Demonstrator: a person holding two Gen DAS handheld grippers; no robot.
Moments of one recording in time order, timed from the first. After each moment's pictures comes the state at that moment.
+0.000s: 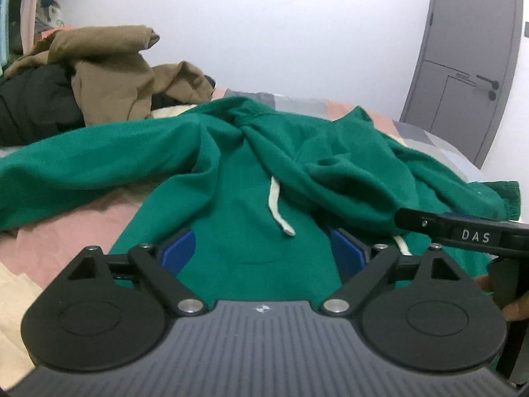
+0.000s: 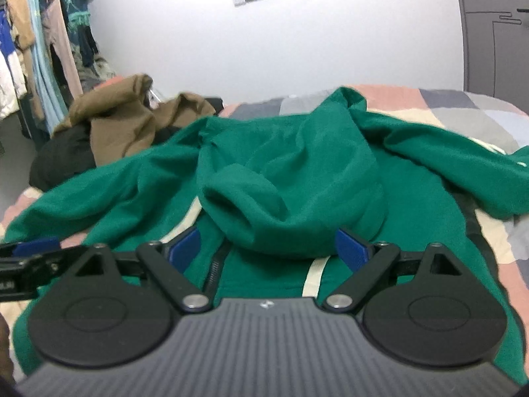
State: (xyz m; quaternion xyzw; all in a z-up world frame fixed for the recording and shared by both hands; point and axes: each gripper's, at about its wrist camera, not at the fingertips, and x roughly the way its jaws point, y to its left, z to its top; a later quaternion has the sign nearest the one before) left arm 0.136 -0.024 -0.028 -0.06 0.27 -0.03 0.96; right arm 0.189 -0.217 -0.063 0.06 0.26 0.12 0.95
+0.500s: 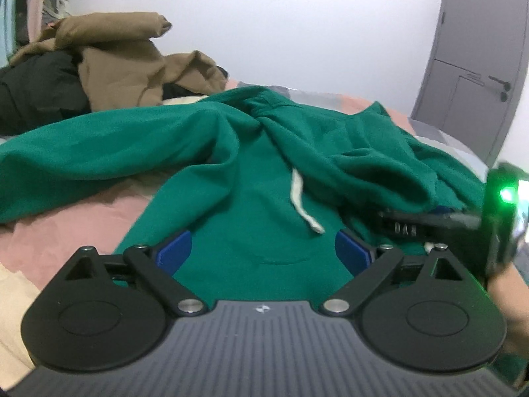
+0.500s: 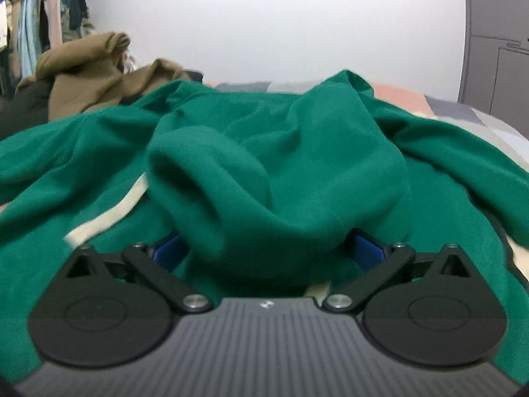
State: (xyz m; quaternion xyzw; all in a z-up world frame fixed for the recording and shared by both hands) left arm 0.155 -0.004 -0.050 -0.07 0.28 -0.01 0.96; right arm 0.271 -0.189 -0.119 0.00 0.25 0.09 0.96
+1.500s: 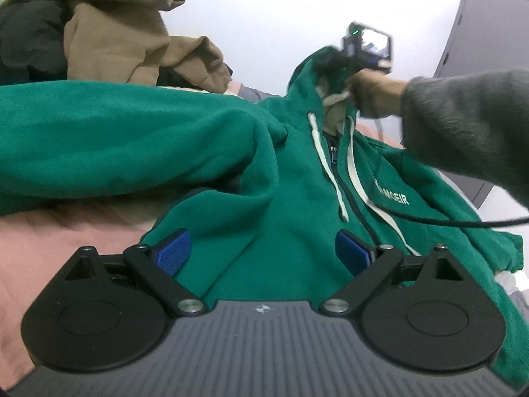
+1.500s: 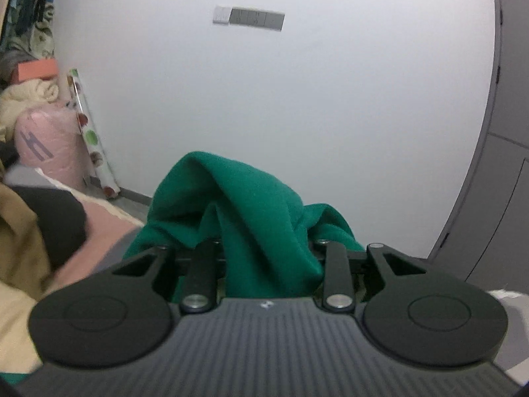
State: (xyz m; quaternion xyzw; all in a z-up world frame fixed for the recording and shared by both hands) left arm 0.244 0.057 -0.102 -0.16 0.25 -0.06 0.95; right arm 0.700 -0.117 -0.019 -0.09 0.17 0.02 0.98
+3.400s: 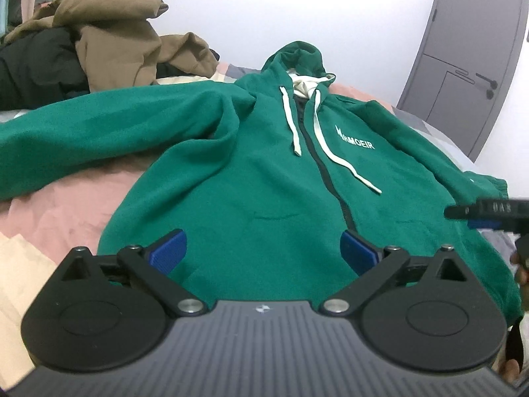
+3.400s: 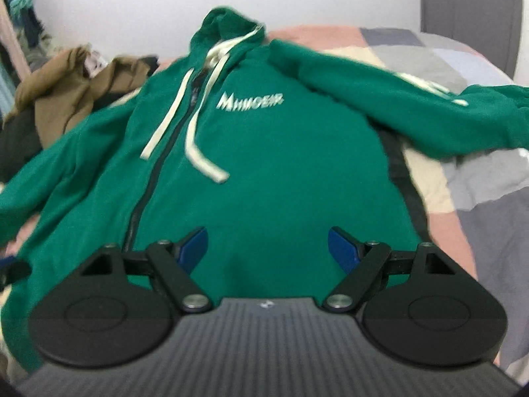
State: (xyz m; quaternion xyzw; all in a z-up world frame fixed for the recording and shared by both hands) left arm 0.118 0.005 -0.053 -0.09 0.30 -0.05 0.95; right arm 0.198 -0.304 -0.070 0.09 0.36 0.04 0.93
